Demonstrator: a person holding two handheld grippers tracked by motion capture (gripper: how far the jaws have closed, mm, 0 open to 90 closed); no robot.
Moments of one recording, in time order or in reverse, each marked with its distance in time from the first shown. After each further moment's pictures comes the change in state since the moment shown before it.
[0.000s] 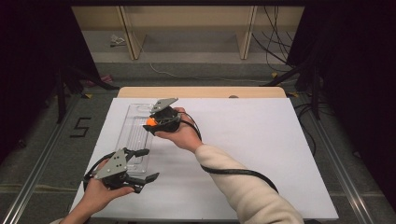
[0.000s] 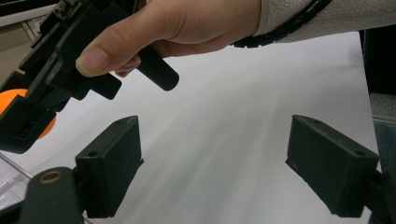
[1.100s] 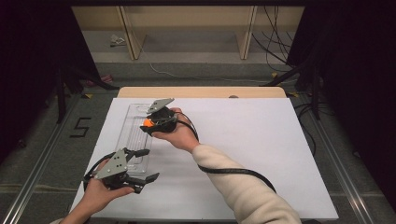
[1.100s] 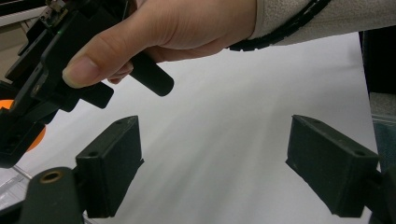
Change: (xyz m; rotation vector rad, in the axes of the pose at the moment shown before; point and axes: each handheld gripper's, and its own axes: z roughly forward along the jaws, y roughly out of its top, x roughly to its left) left arm 0.000 0.000 0.000 0.001 -0.003 0.001; right arm 0.004 0.004 0.008 0.008 0.013 -0.009
